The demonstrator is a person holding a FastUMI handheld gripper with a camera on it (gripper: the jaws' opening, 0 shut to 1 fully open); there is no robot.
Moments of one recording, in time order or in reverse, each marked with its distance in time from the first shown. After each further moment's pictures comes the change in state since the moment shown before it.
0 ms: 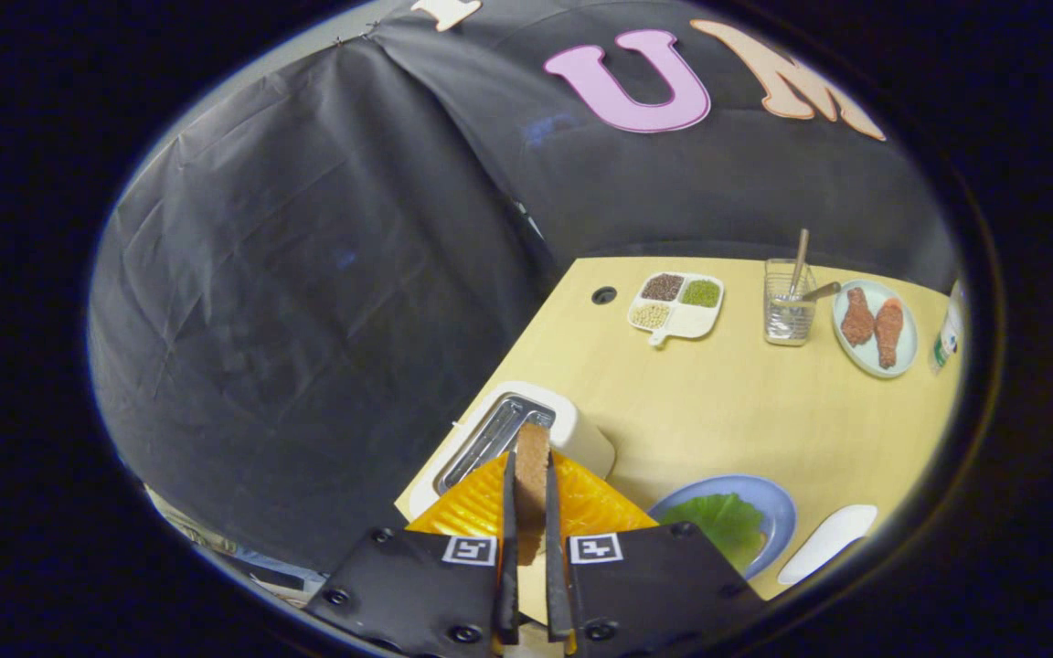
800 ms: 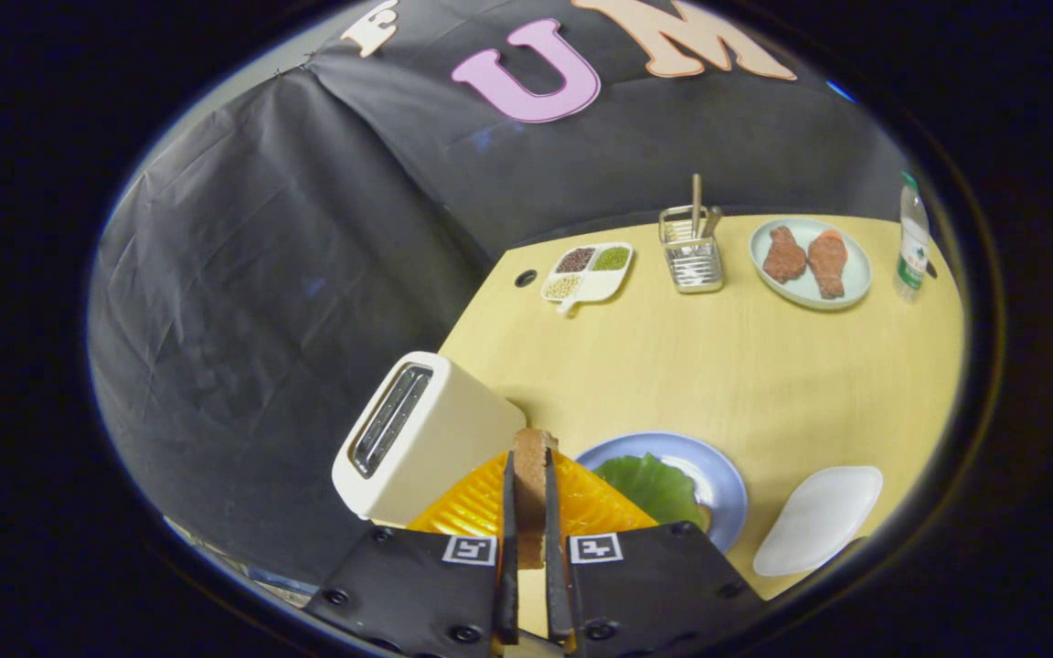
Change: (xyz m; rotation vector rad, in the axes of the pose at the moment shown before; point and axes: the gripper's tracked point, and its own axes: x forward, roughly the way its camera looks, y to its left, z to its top) arm -0.007 -0.116 -0.061 0.131 -0.014 -0.091
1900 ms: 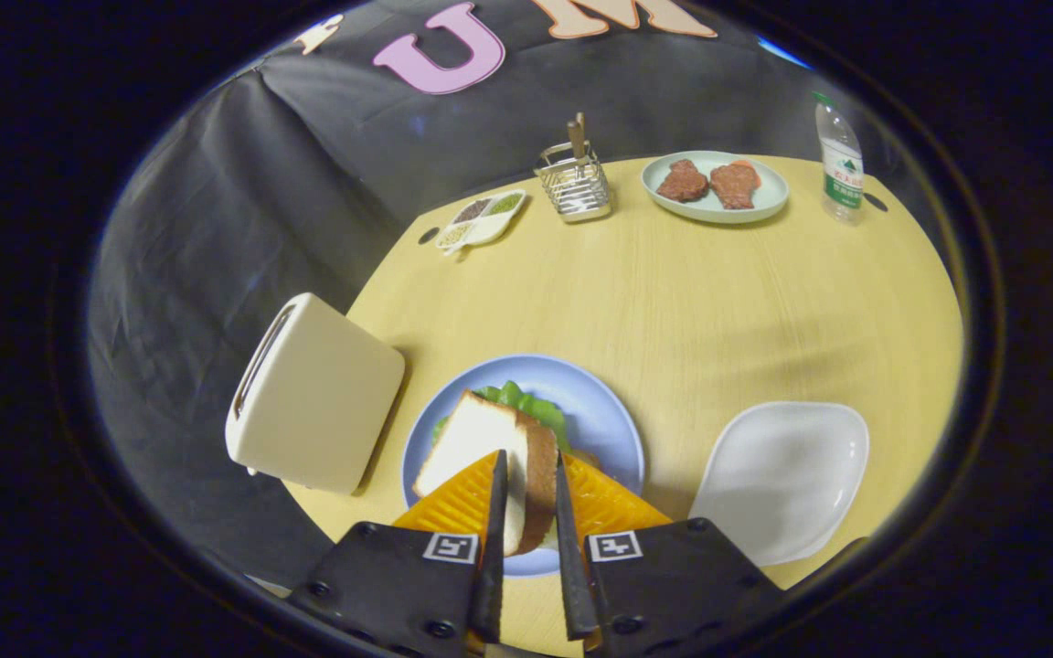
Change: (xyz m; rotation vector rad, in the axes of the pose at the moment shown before) arm 0.000 -0.108 -0.083 0.045 0.081 -0.201
